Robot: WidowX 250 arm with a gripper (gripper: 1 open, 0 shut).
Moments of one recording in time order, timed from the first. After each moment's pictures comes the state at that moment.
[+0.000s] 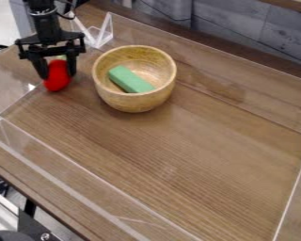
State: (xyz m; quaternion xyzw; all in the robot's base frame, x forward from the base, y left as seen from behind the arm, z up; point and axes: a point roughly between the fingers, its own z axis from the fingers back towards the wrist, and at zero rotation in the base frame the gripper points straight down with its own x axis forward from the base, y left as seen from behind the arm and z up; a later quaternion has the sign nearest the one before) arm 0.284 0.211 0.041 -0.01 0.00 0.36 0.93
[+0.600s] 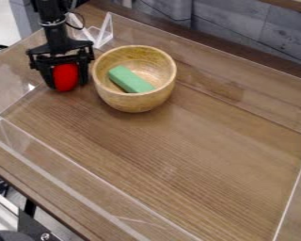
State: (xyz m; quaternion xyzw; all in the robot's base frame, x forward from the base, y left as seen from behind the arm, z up) arm 0.292 0.204 0.022 -0.01 0.01 0.39 0.92
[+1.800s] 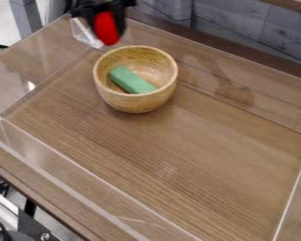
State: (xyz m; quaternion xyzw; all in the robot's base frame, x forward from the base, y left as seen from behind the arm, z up) arm 0.343 0.109 0.114 -0.12 0.01 0.19 0.97
